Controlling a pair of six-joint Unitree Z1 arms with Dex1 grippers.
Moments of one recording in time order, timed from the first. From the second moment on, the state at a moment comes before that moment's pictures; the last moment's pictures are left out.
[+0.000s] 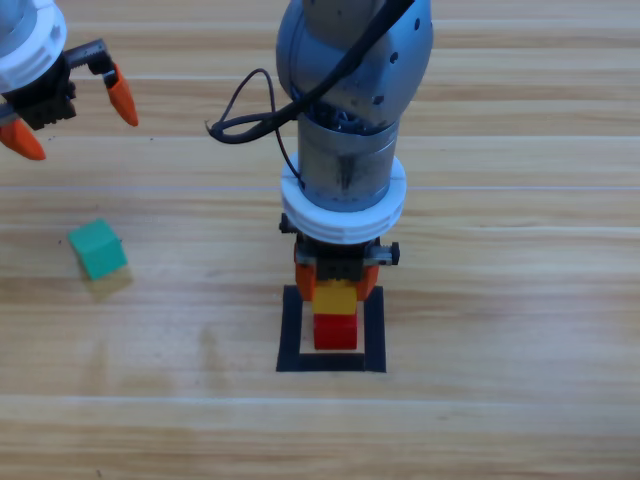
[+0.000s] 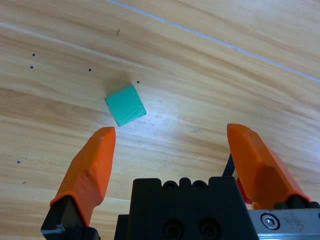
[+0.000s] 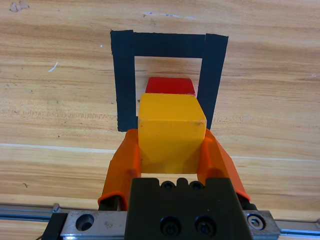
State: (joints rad) arm 0 -0.36 1.79 -1.47 0.87 0.07 -0.77; arm 1 1.02 2.47 -2.33 1.35 -0.02 0.98
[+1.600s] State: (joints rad) arm 0 -0.37 1.81 -1.47 0.87 0.07 -0.77; arm 1 1.02 2.51 -2.42 1.38 -0.06 0.90
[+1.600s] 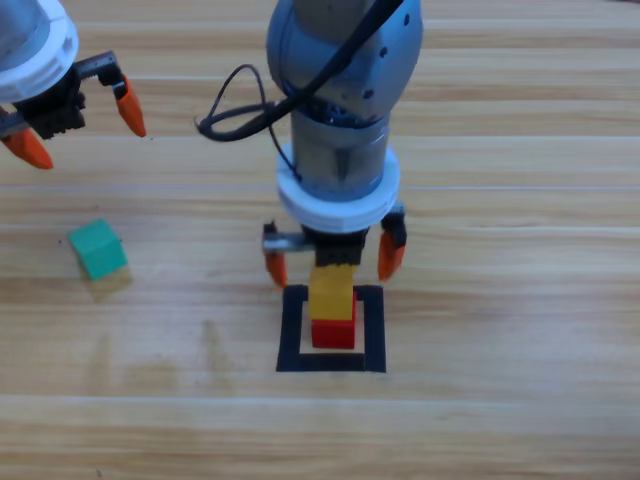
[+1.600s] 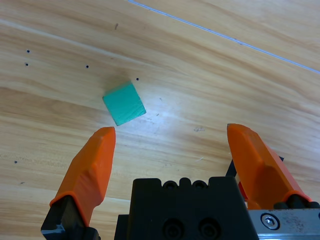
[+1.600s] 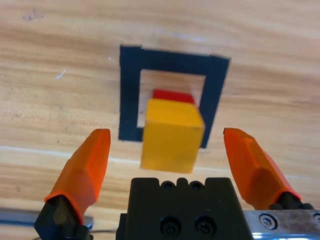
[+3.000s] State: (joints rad) arm 0 -0.37 2.06 -1.35 0.77 0.12 -1.10; arm 1 1.02 1.52 -0.91 0.36 -0.03 0.36
